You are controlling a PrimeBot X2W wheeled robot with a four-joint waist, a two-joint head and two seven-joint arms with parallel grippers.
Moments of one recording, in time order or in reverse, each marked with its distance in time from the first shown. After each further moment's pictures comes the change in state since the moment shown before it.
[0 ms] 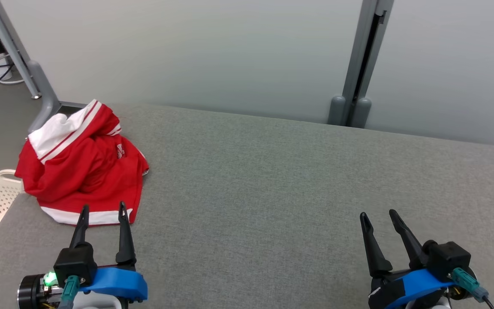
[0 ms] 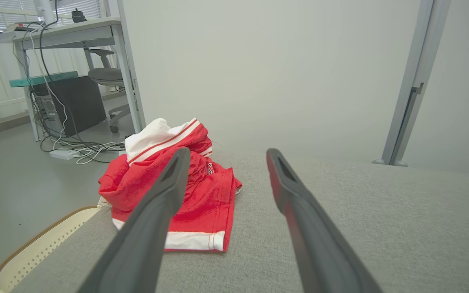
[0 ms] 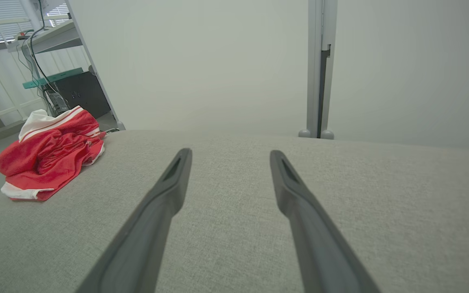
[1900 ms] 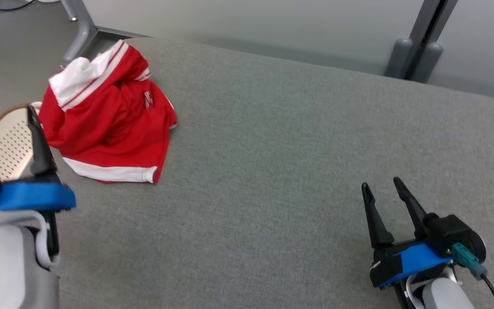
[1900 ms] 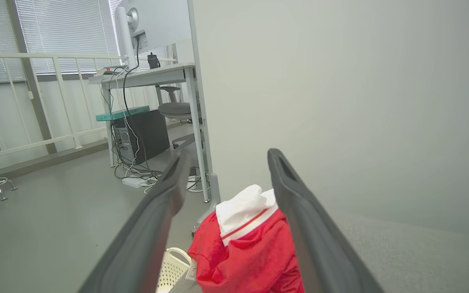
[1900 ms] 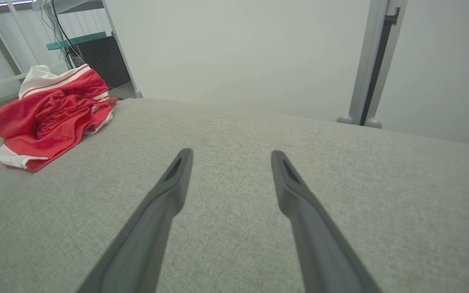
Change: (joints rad) left arm -0.288 0.094 0.176 0.006 -0.034 -0.056 0.000; right arm -0.085 0.000 -0.024 -0.025 -0.116 0.000 0.000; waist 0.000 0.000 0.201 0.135
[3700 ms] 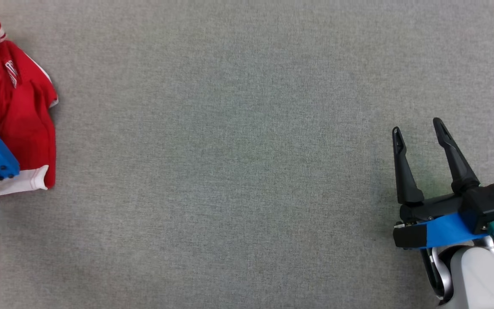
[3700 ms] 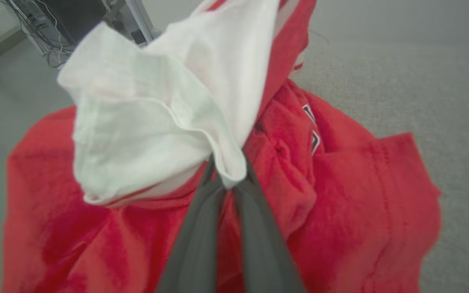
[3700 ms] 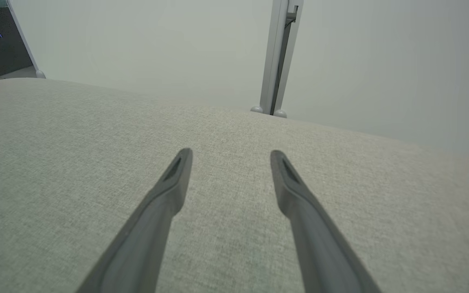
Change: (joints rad) left arm -0.545 0.232 -0.137 0.918 -0.103 -0.101 0.038; right arm -0.056 0.000 -0.090 -0.280 -0.171 0.000 0.044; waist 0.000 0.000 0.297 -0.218
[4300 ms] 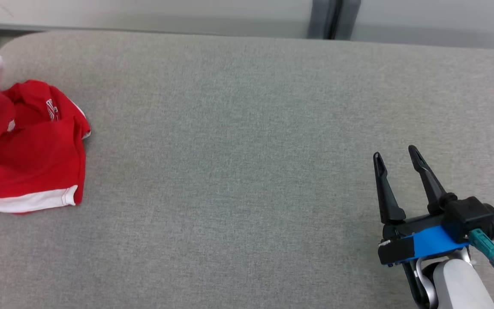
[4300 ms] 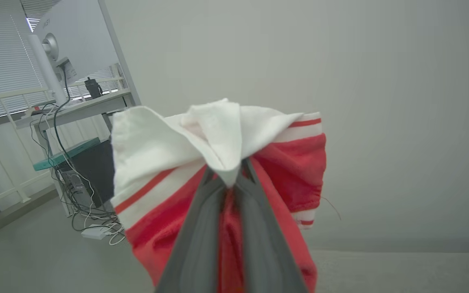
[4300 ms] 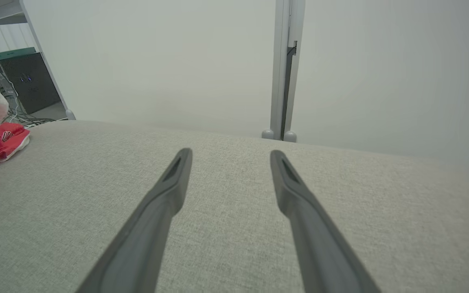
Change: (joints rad) left arm 0.025 0.126 -0.044 -0.453 -0.011 -0.003 -0.037; right arm 0.014 0.000 0.054 0.153 0.124 0.000 -0.043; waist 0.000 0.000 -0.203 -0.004
